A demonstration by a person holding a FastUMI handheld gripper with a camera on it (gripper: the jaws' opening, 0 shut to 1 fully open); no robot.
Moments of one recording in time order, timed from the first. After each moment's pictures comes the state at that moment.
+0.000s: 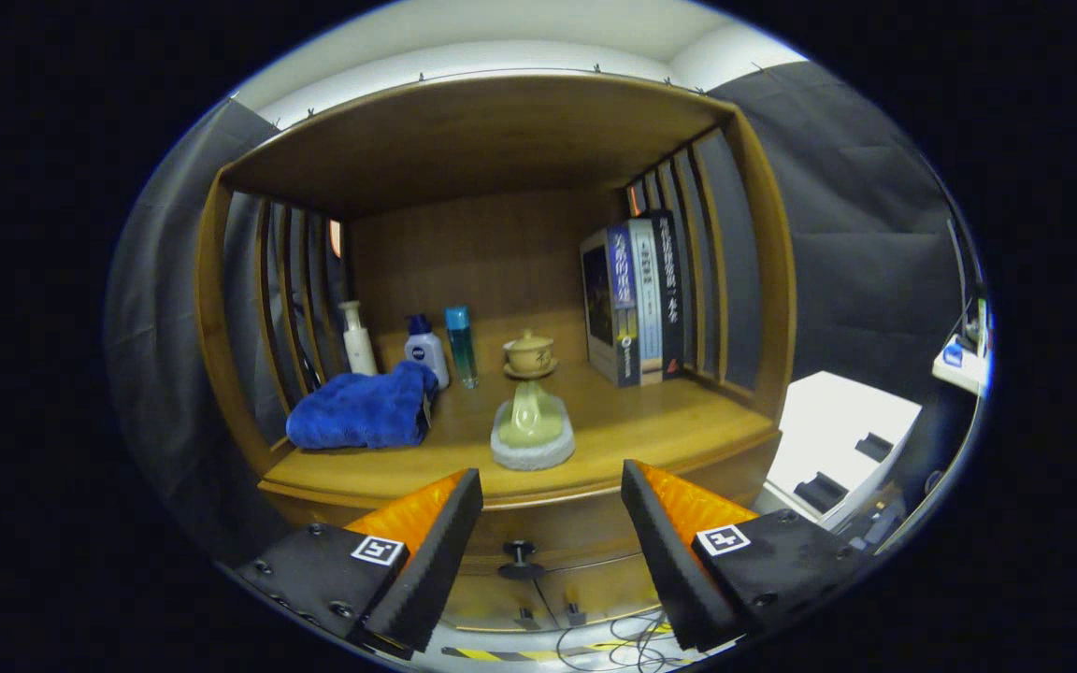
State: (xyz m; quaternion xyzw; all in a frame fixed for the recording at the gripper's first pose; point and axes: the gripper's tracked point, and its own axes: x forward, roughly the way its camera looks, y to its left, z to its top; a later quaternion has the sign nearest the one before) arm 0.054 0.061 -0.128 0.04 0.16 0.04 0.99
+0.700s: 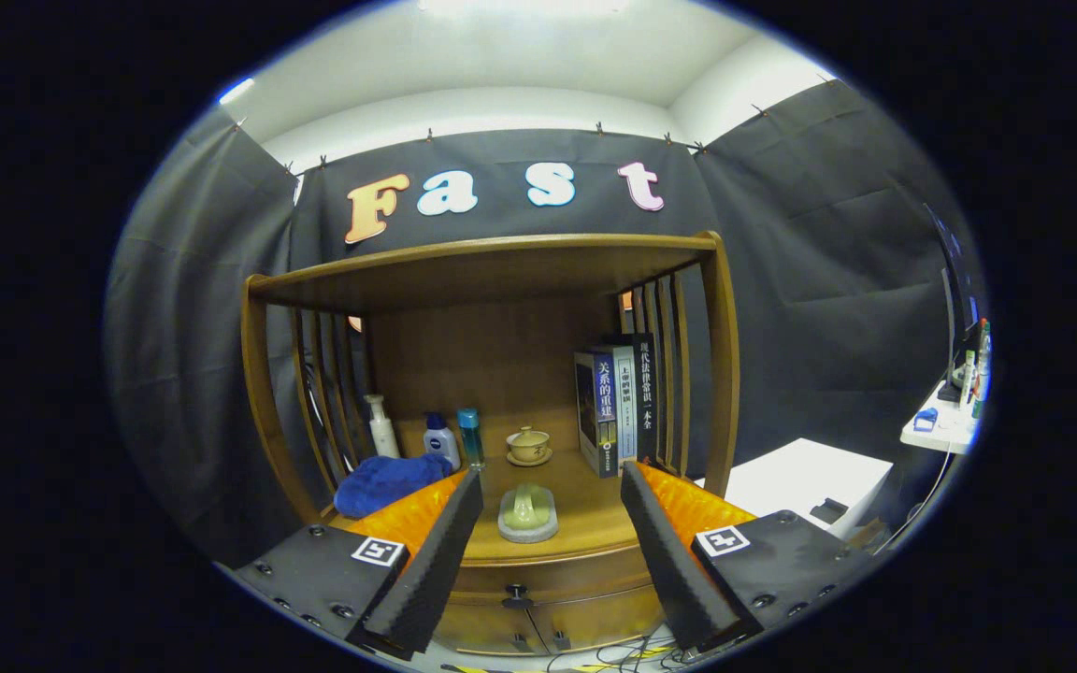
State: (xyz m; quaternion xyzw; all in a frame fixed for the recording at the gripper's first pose) arm 0.009 0.050 0.004 0.04 0.07 0.04 1.00
